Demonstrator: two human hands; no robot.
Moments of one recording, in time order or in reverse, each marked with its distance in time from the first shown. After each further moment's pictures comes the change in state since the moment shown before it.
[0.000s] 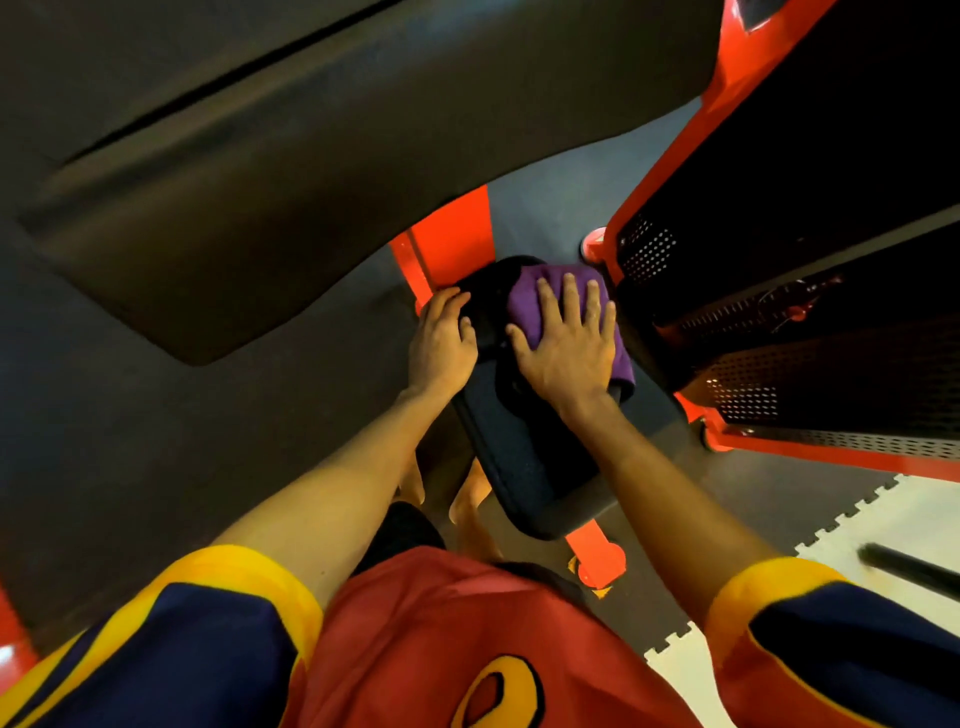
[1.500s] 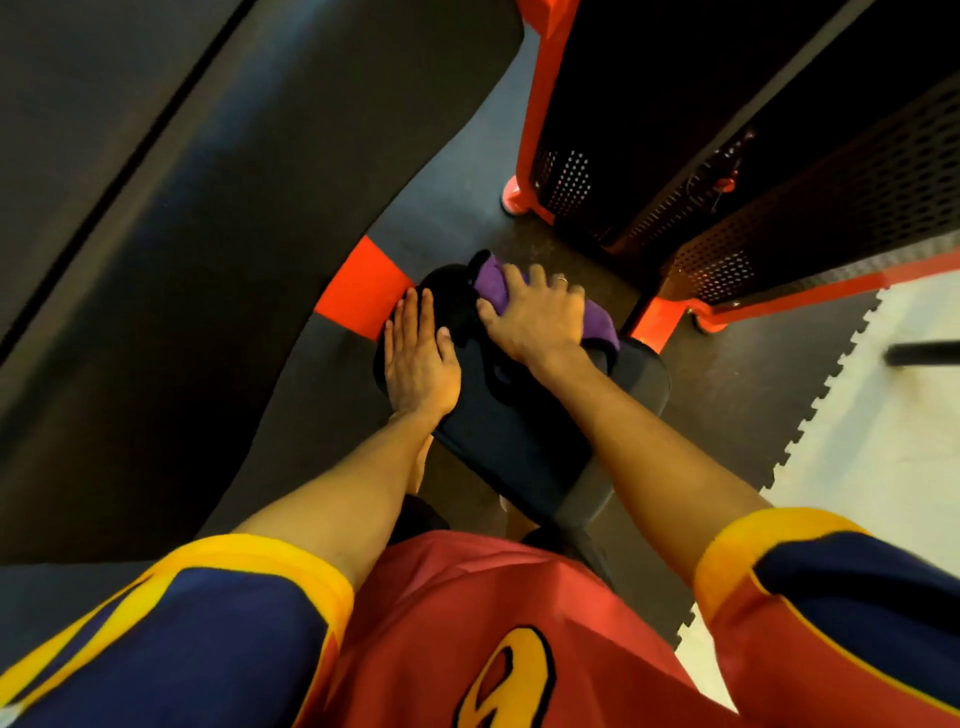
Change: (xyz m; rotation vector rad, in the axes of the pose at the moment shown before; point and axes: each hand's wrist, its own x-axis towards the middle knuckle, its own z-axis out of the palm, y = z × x) left_hand 0.031 0.008 0.019 0.333 -0.222 0.236; right_hand 0.030 0.009 -0.024 0.001 -0.192 0.356
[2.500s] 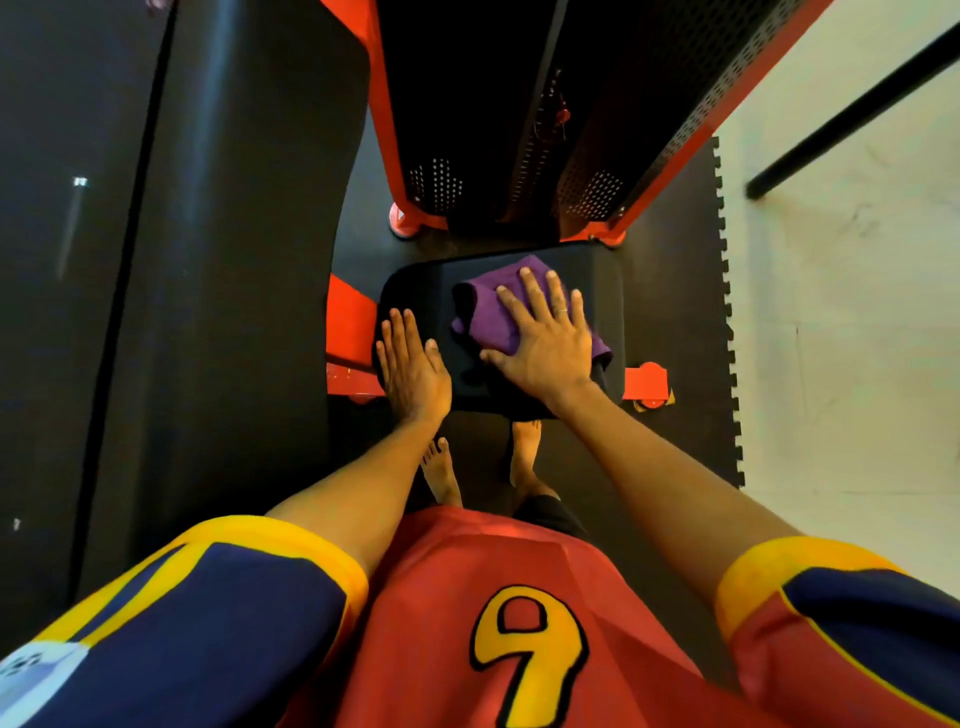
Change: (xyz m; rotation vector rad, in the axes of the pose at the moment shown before) left_hand -0.007 -0.042 -0.017 -0.069 -0.201 0.342; right_hand -0.137 -0.029 0.042 0.181 0.134 0.354
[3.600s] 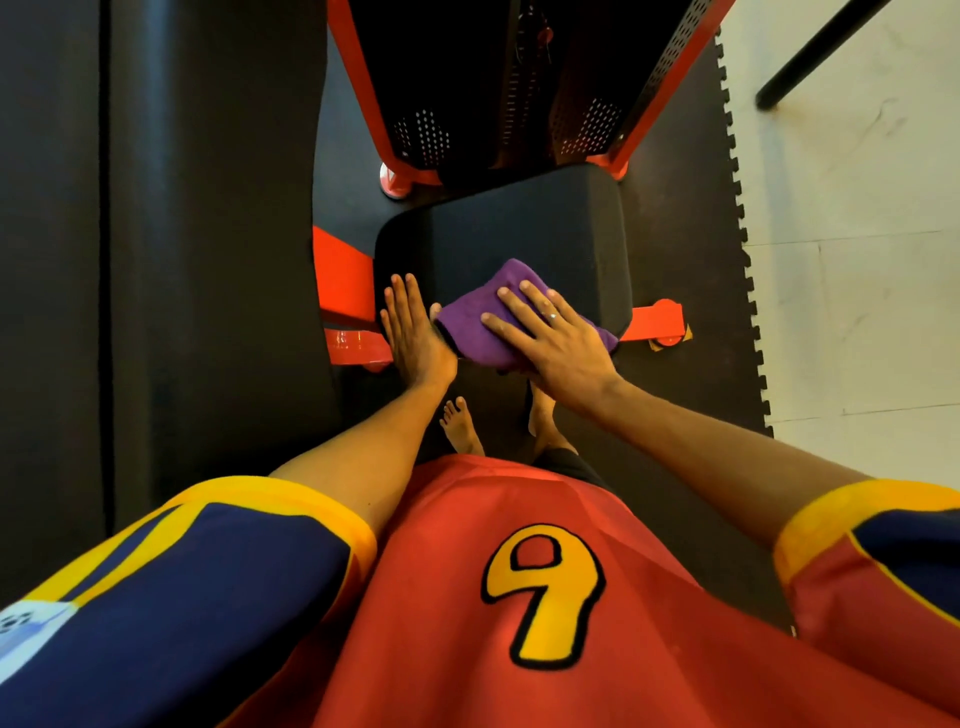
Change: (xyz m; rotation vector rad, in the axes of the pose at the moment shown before) left_hand -0.019 -0.013 -0.004 0.022 -0.080 0.070; right_hand -0.078 0.013 0.046 -0.072 0.136 -0.404
